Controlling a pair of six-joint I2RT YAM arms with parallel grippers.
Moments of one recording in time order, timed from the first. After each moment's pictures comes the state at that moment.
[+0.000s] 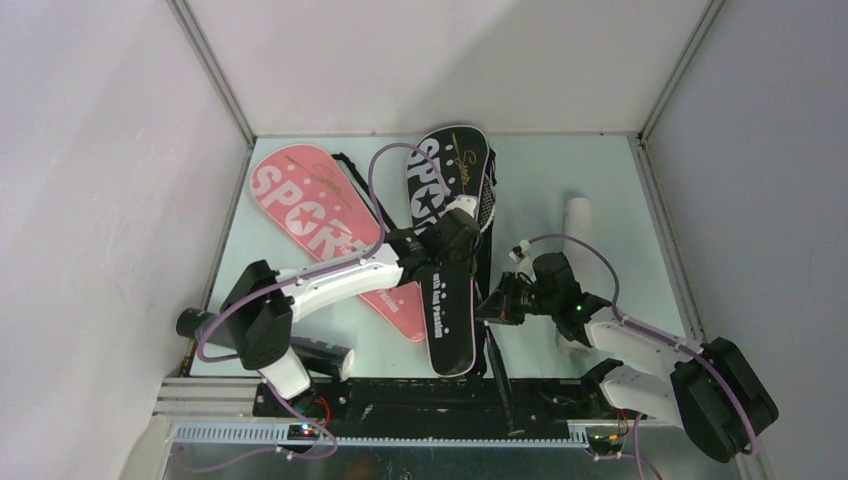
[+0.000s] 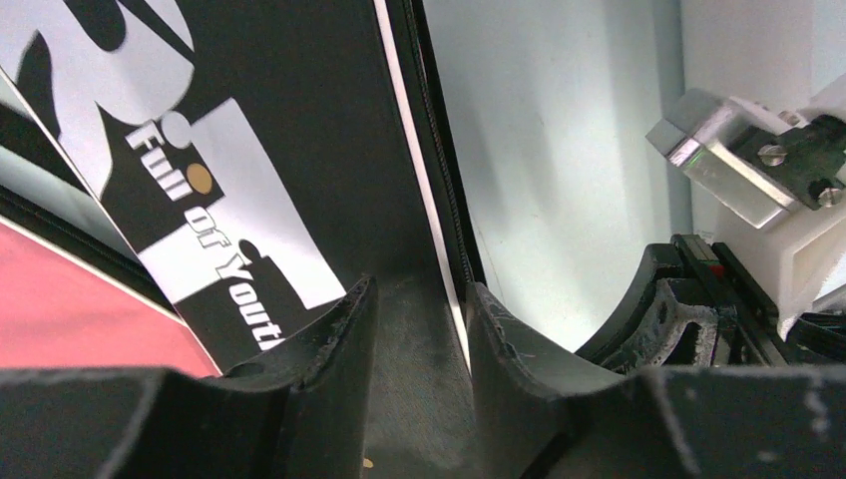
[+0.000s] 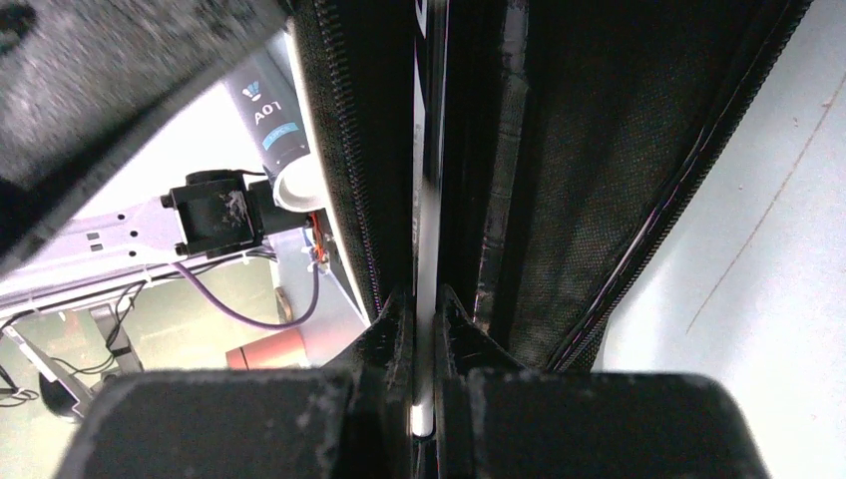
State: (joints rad) left arm -0.98 1.64 1.28 -0.45 -0.22 -0.61; right arm 0.55 1.09 0.35 0.12 -0.60 0.96
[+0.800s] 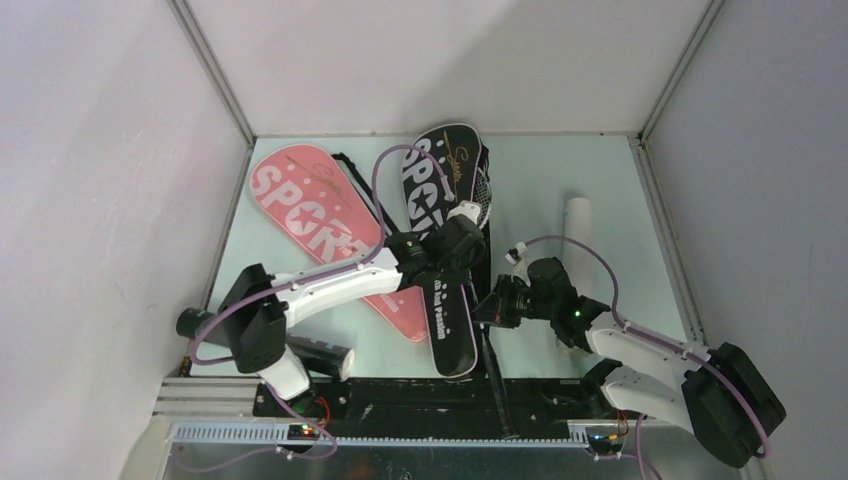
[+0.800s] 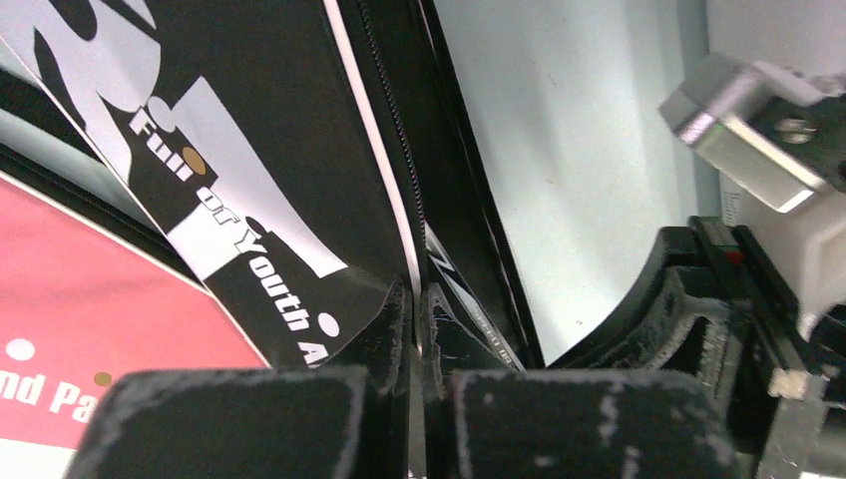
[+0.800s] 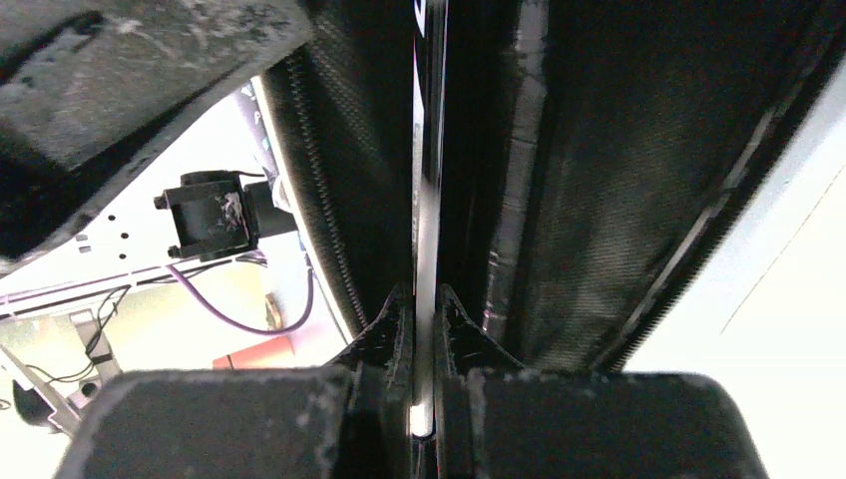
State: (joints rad) left arm -1.02 1.63 1.28 -0.54 -0.26 -0.60; right arm 0.66 1.05 0.35 0.13 -0.48 0.99
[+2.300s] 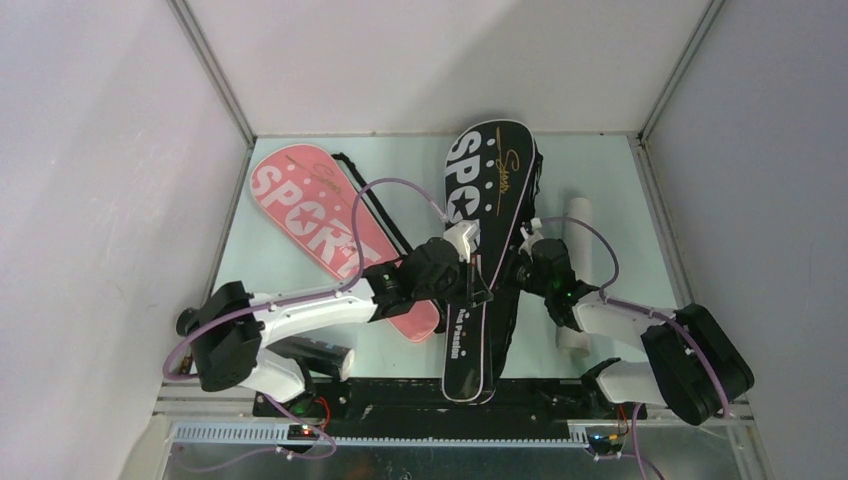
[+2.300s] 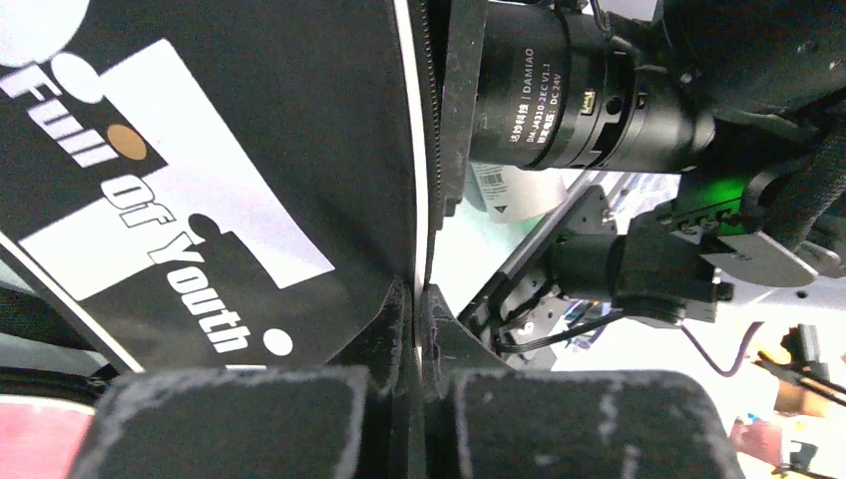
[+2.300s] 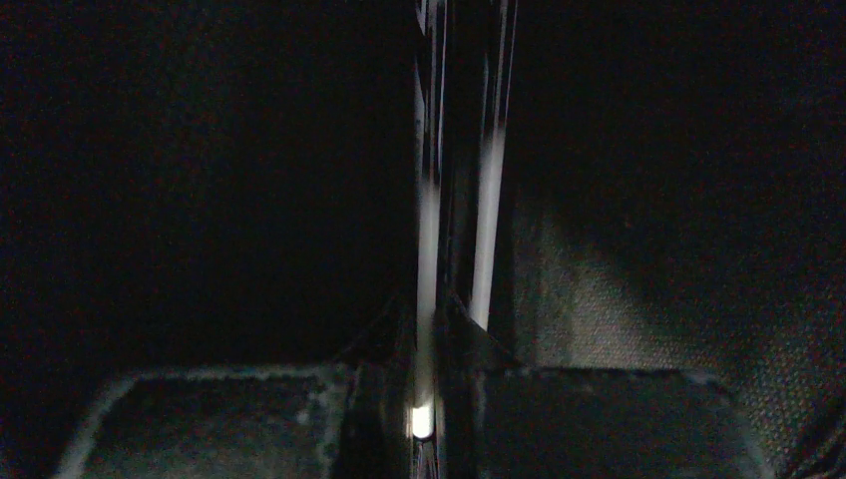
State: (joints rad) left arm -1.06 1.45 0.95 -0.04 0.07 -0.74; right arm 0.50 1.28 0.40 0.40 -0.38 0.99
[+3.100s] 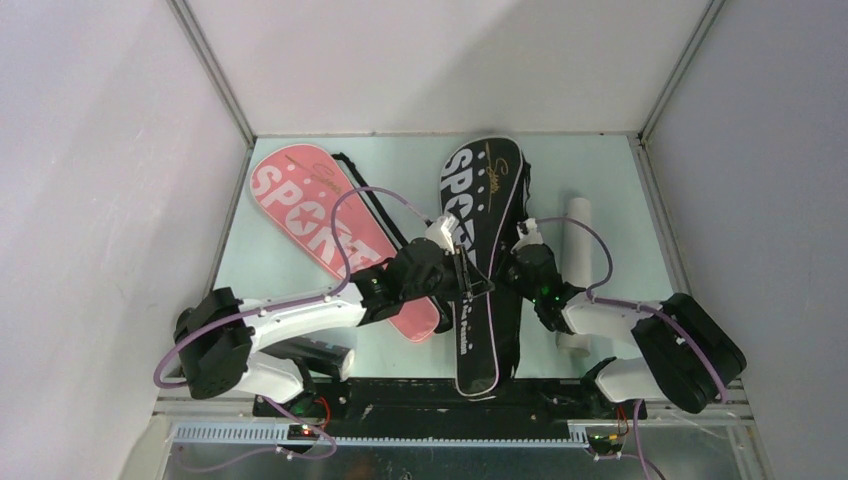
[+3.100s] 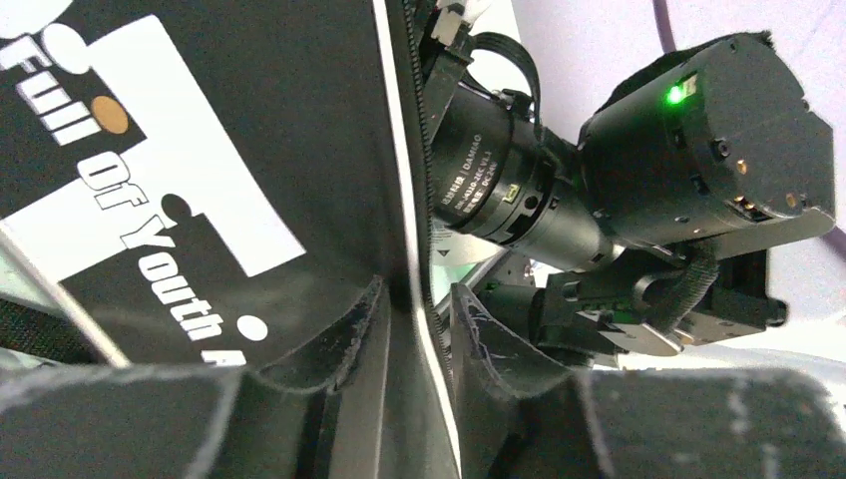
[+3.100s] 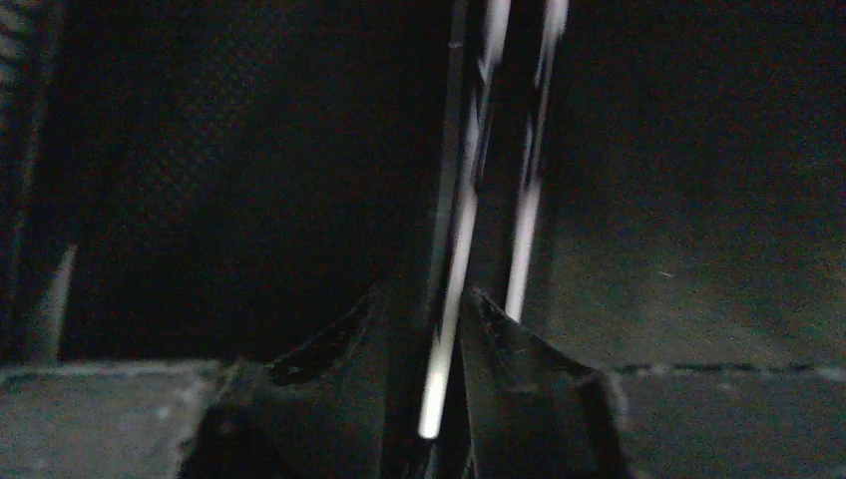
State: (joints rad) left arm -1.03 1.38 0.84 0.12 0.05 -0.97; right arm 0.62 1.36 0.40 0.53 -0.08 0.95
